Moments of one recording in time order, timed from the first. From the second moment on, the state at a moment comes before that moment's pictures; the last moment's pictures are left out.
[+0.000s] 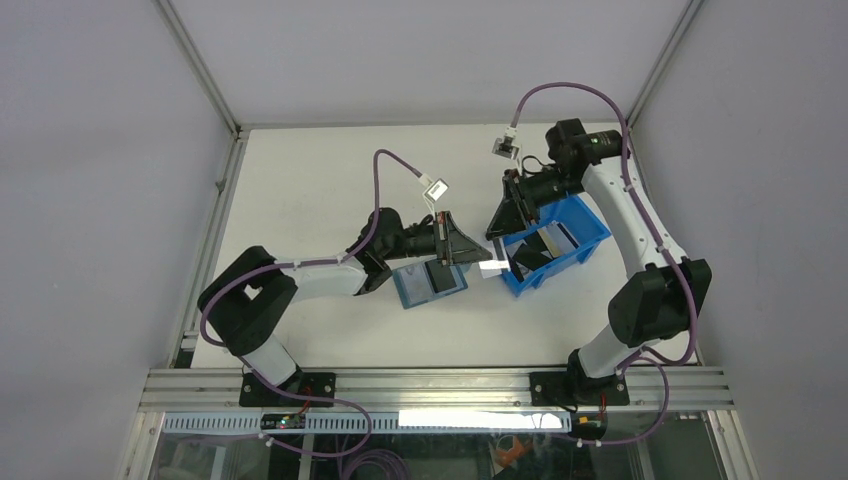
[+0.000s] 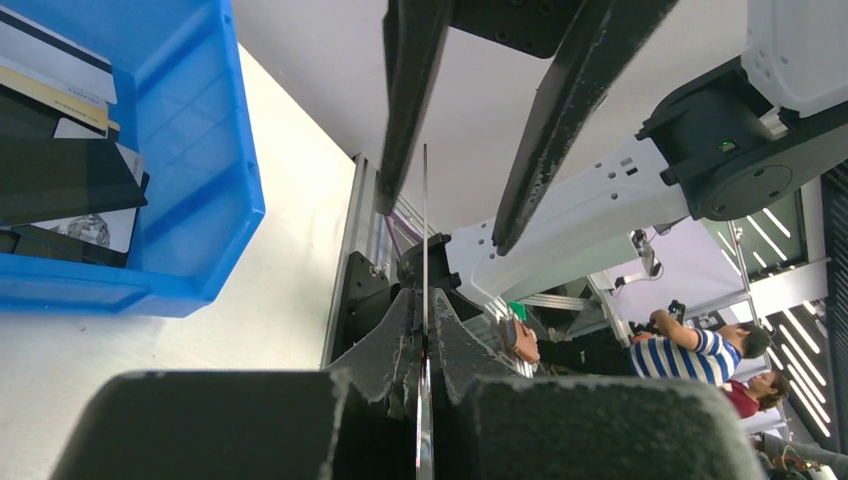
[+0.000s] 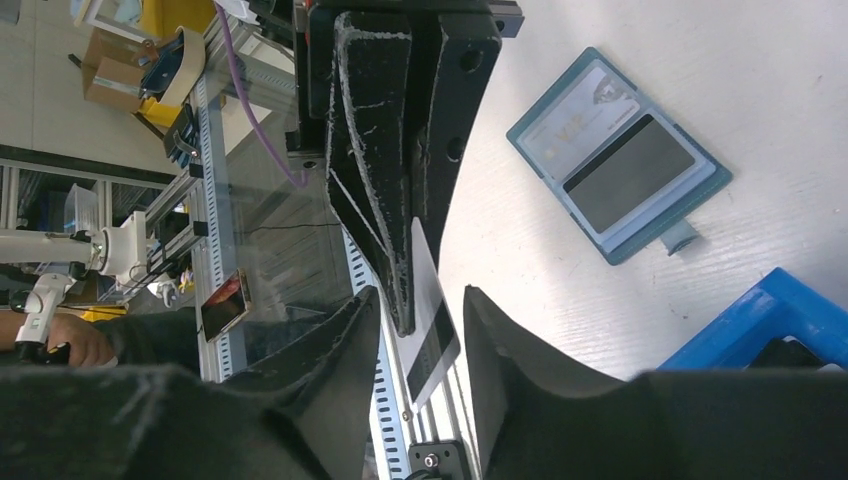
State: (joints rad) left arm -0.82 1.64 0.80 0.99 0.66 -1.05; right arm 0.22 1.59 1.61 -1.44 -1.10 -0.65
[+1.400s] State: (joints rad) left arm -0.82 0.47 0.27 0.12 -0.11 -0.90; right arm 0.33 1.49 1.12 -0.72 -0.91 -0.14
